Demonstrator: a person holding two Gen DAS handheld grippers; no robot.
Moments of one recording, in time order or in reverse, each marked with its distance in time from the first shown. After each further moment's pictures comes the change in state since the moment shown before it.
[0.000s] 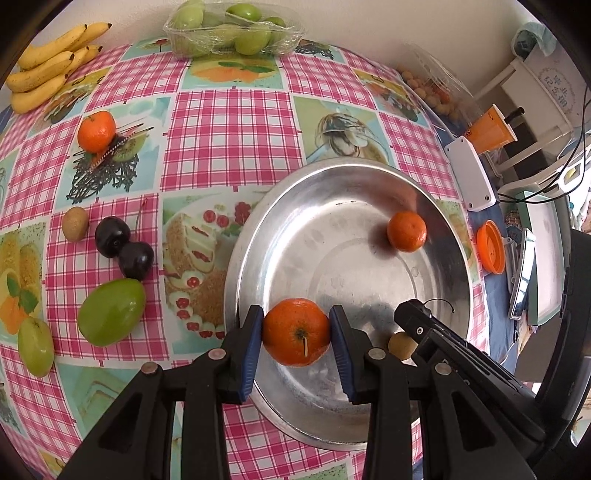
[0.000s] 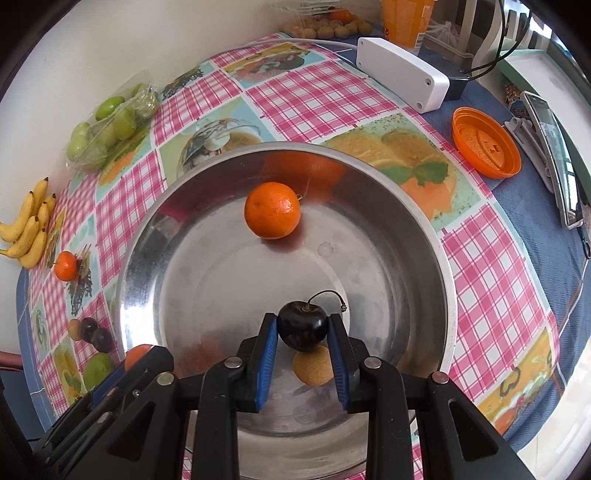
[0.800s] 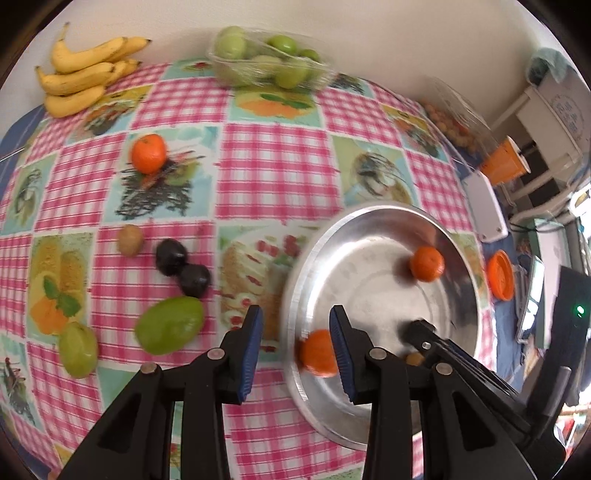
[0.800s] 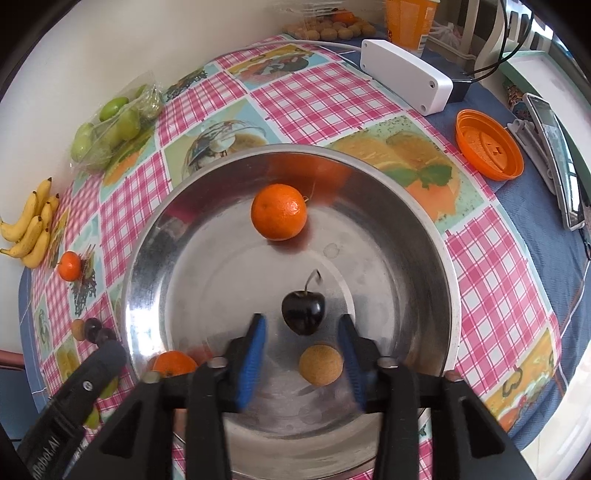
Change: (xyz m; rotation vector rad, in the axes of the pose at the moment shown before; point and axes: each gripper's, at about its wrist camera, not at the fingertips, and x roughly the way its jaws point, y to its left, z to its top) left arm -0.034 0.027 0.003 -0.059 -0.094 0.086; right arm -0.001 0.000 0.000 -0.018 -0.007 0.016
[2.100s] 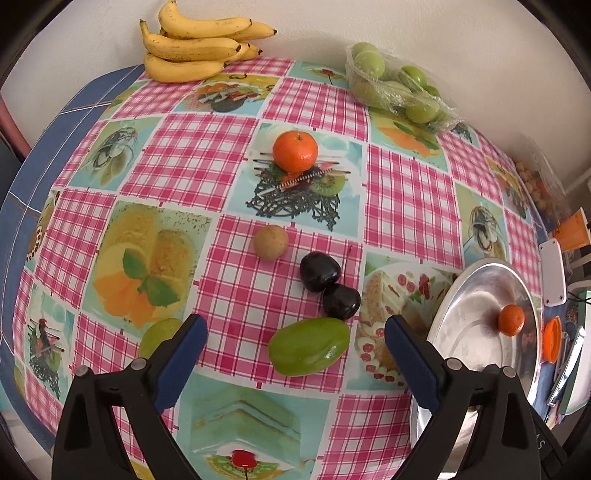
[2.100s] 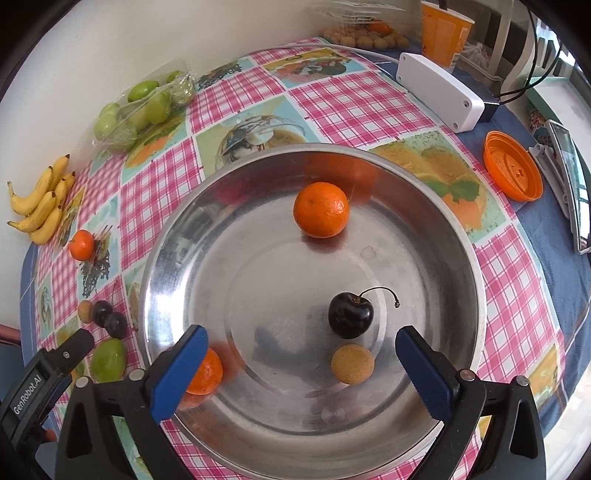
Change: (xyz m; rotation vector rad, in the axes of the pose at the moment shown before) left arm -0.004 0.077 0.000 -0.217 -0.072 0.199; right arm 0.004 0.017 0.004 -0.121 -0.014 0.036
